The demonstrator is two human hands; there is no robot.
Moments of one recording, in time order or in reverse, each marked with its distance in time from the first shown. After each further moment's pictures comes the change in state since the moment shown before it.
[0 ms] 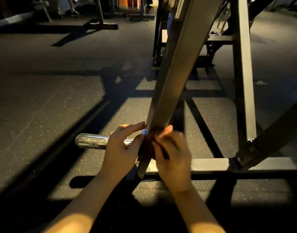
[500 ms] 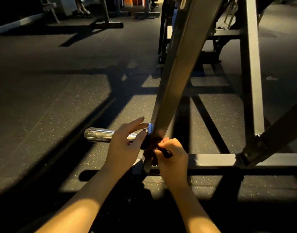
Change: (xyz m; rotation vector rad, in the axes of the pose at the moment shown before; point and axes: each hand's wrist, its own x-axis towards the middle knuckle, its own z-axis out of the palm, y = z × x) left_hand -0.008 -0.017 -0.006 0.052 -0.028 -0.097; right_hand -0.032 -0.001 0.019 0.278 -0.070 0.391
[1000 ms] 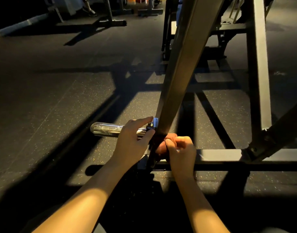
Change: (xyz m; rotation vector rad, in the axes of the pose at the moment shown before) left_hand -0.005 -0.001 0.000 0.184 -0.051 0.022; right_hand -0.003 0.010 0.007 0.171 0.070 0.455
